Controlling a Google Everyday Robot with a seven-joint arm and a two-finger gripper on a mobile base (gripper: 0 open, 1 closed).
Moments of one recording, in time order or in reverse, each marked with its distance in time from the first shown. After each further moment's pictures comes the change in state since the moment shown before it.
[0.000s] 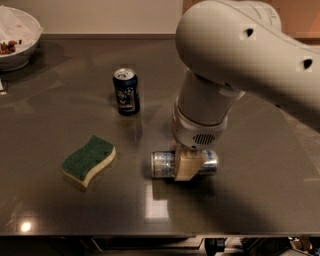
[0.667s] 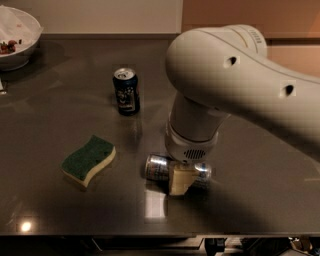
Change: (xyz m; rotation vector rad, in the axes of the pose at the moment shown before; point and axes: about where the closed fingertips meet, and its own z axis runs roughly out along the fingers) arm -0.007 0.006 0.025 0.017 0.009 0.018
